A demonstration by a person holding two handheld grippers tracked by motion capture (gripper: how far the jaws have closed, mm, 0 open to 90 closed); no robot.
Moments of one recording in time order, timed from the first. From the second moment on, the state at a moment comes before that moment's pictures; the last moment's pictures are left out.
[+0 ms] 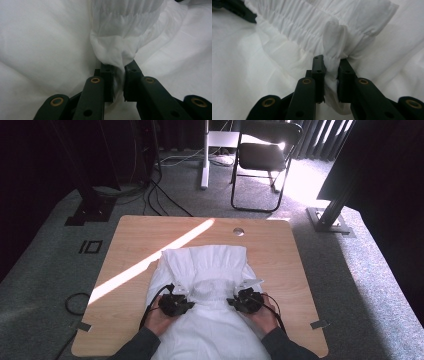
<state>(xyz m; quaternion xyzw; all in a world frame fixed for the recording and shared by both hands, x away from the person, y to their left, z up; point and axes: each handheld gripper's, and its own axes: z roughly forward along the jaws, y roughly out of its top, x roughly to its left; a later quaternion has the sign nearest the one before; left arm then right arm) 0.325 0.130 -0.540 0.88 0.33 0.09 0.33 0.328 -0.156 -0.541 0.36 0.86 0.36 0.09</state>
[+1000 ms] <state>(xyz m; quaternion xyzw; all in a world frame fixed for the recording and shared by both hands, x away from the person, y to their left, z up) 0.432 0.118 -0.527 0.84 0.39 0.15 0.34 0.445 -0.149 -0.535 0.42 0.82 0.37 0.12</state>
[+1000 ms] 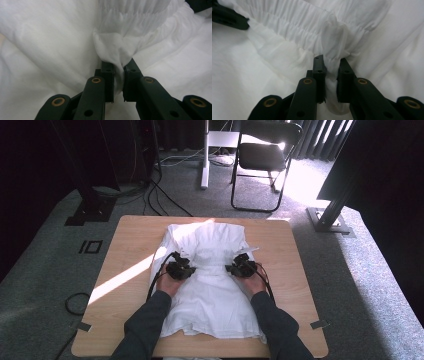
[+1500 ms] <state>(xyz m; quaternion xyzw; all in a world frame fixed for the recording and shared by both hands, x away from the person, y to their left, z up) 0.362 0.134 -0.421 0.79 0.32 0.21 0.49 0.385 -0.171 -0.417 0.32 0.78 0.49 0.22</state>
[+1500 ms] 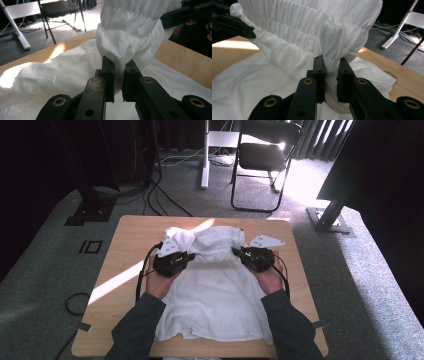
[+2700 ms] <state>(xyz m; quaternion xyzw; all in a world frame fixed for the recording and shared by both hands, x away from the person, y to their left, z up) 0.406 0.115 -0.524 0.84 0.39 0.07 0.38 0.430 -0.172 -0.528 0.41 0.81 0.40 0.08</state>
